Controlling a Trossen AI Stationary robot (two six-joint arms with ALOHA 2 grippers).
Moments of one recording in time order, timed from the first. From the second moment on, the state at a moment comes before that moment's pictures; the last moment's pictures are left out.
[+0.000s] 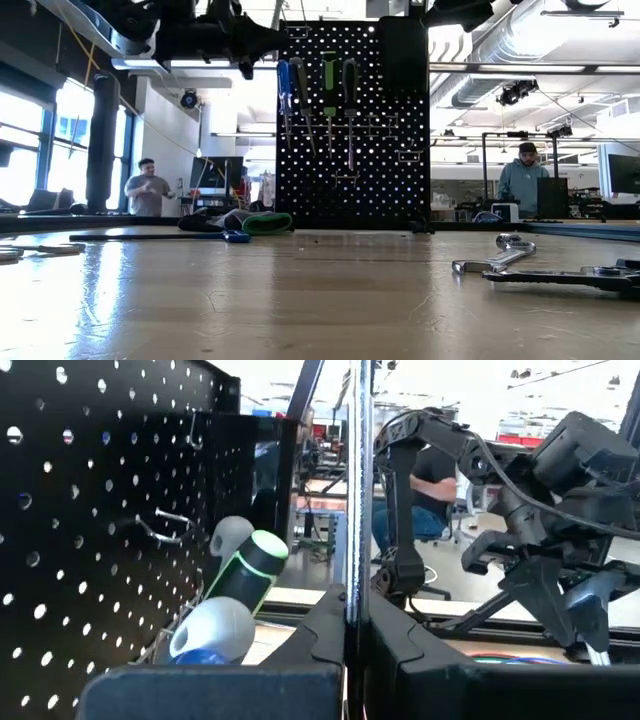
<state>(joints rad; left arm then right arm) 0.62 1.26 0.76 0.60 0.58 -0.10 0.39 1.22 0.94 -0.32 0.34 0.07</state>
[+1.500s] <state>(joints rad) 0.71 0.99 0.76 0.17 0.48 -0.04 0.39 1.23 0.94 -0.33 0.34 0.10</state>
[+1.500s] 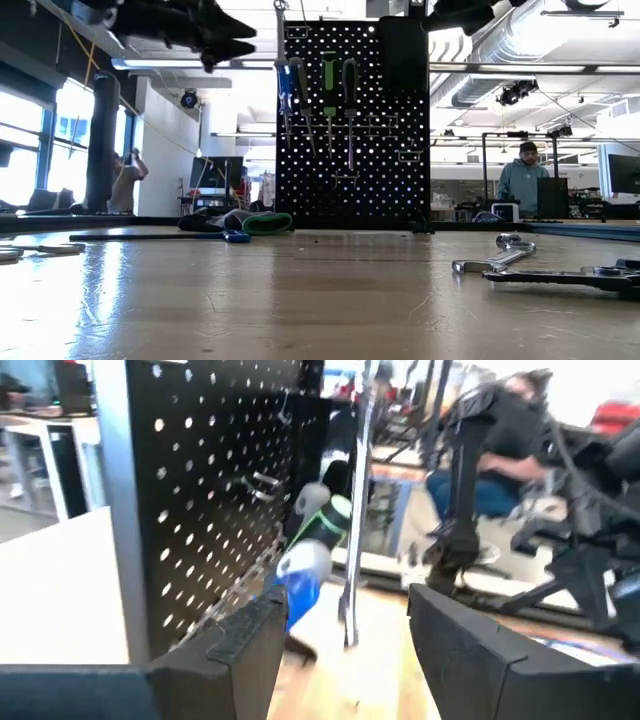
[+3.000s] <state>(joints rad) -0.06 1.30 0.32 0.53 0.23 -0.27 0.35 1.71 0.94 -0.40 0.13 0.16</state>
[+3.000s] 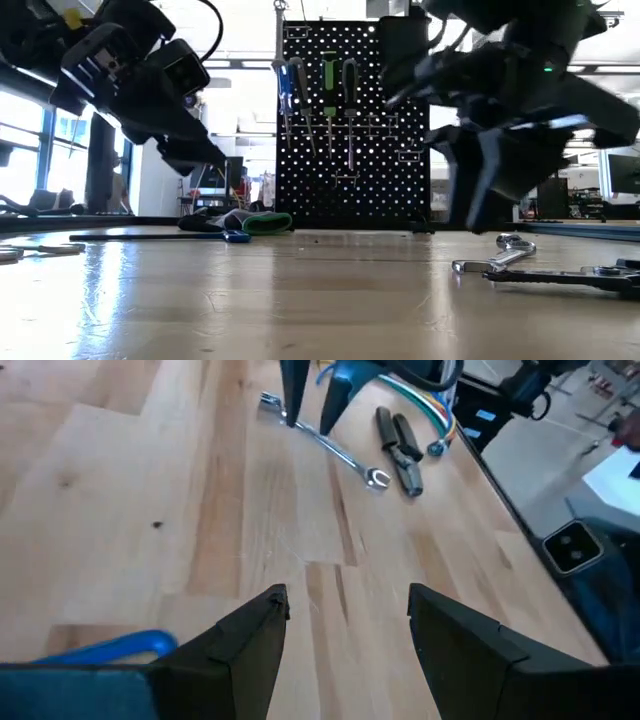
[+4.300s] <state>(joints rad) -0.31 1.45 0.63 -0.22 0.04 -0.36 0.40 1.70 0.94 -0.28 0.15 -0.04</state>
